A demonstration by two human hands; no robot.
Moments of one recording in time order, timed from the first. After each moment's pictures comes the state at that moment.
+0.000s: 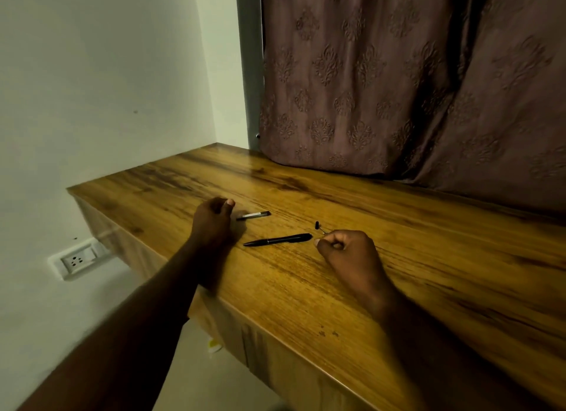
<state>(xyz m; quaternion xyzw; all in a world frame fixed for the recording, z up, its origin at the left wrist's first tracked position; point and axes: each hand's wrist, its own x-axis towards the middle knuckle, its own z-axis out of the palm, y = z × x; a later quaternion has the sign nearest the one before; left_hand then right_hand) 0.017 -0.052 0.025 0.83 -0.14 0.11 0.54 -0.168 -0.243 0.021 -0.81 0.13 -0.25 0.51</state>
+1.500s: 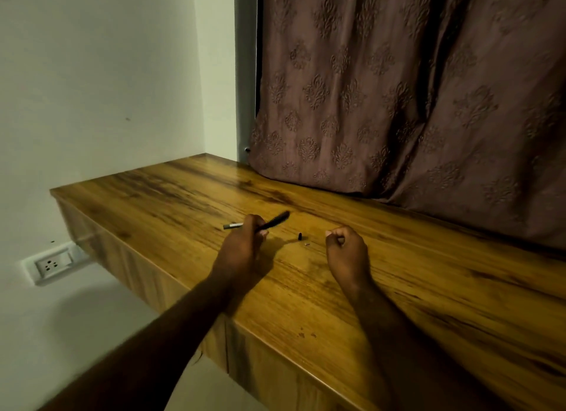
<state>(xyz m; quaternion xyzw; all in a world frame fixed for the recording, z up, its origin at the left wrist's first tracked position) -0.076 -0.088 0.024 0.81 -0.32 0.16 0.46 -0.148 -0.271 0.022 -0.78 0.26 -0.36 0.45</state>
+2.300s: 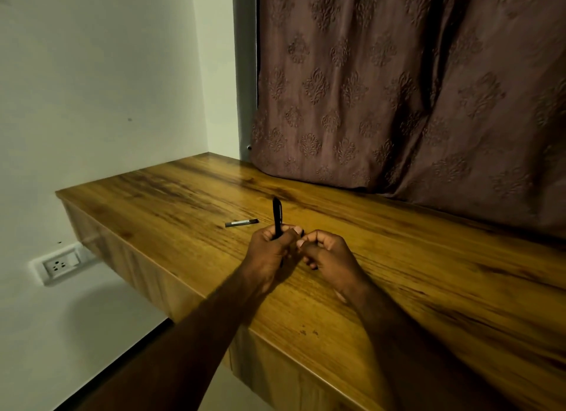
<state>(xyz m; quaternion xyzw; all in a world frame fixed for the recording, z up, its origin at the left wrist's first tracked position) -0.099 -0.135 0.028 0.50 -0.19 -0.19 0.82 -0.158 -0.248 0.024 -0.75 0.08 -0.19 0.63</state>
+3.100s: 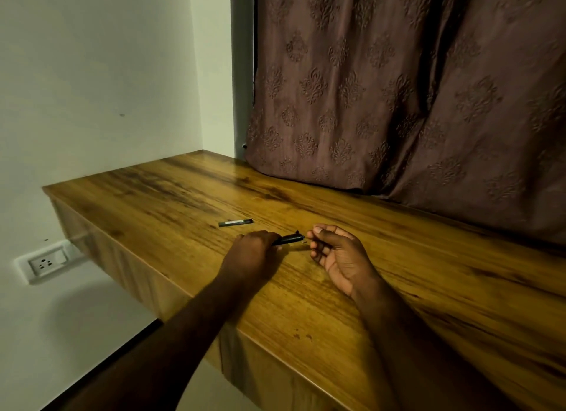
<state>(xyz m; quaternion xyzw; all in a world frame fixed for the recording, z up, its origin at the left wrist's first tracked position) -0.060 -0.110 0.001 0.81 -0.44 0.22 0.32 -0.156 -0.273 0.032 -0.50 0.12 -0.17 0.84</state>
